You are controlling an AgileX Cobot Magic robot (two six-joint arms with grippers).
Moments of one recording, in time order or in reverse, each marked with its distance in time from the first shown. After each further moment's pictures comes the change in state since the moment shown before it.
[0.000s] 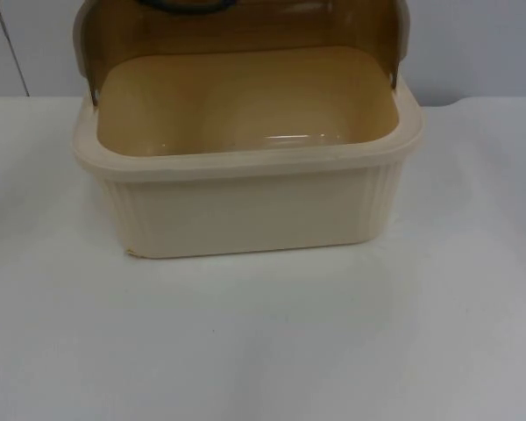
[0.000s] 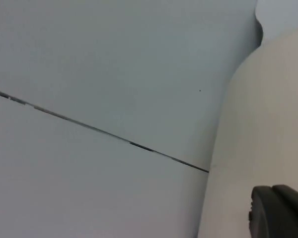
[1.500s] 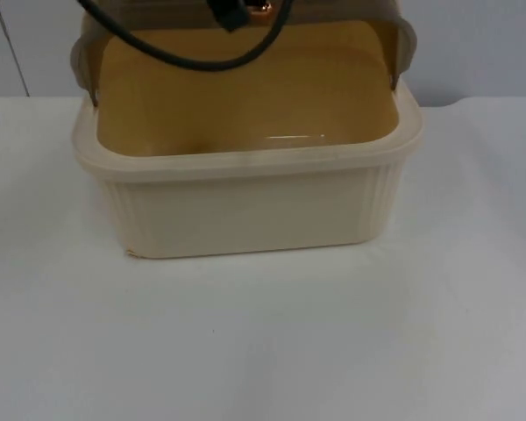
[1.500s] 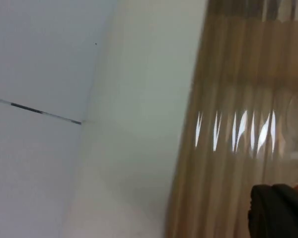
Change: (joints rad) right arm 0.000 -0.028 0.000 0.000 0.000 0.000; left arm -0.062 -0.022 0.103 0.152 0.152 -0.209
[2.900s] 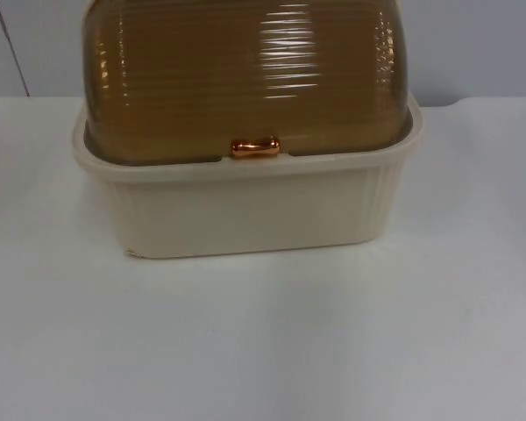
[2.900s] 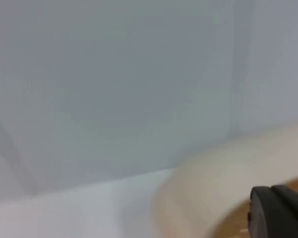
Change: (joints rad) right arm 0.001 -0.019 0.000 0.020 0.000 0.021; left arm 0.328 -0.604 0.605 -0.306 -0.469 -0.542
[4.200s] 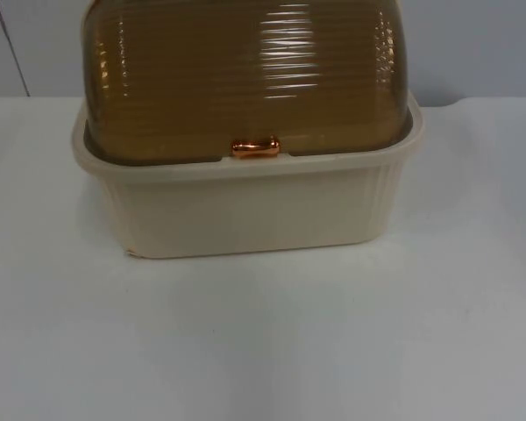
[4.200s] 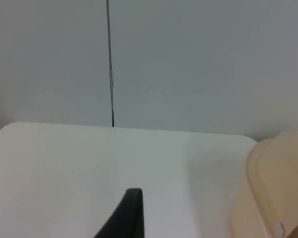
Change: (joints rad) right arm 0.000 0.000 0.000 0.032 0.000 0.000; left arm 0.301 -0.026 0.000 -0.097 0.177 0.026
